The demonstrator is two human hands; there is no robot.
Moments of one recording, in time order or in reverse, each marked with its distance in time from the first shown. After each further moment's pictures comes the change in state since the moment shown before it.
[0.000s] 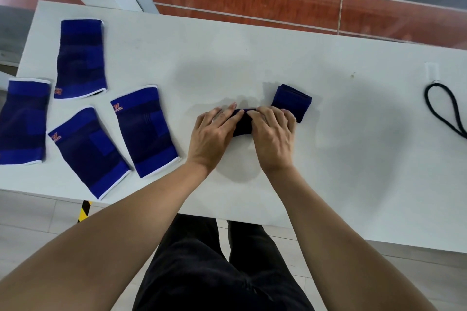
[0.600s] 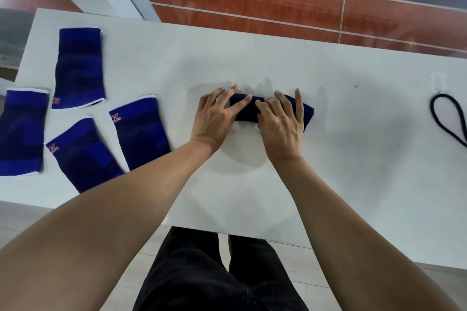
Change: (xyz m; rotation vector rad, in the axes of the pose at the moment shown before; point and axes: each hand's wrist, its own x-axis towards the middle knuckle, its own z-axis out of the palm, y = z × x) left_hand 0.067 -0.018 0.009 0.124 -0.127 -0.007; right_hand 0.044 0.028 0.016 -0.089 0.050 -0.030
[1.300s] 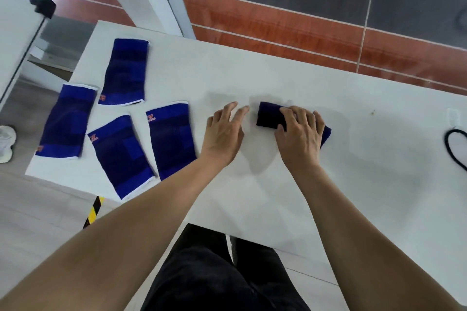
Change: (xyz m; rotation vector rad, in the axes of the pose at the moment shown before) left_hand -0.025 0.006 -0.050 -0.121 -0.141 -0.292; right_hand 0.017 -0.011 -0.023 0.064 -0.167 0.137
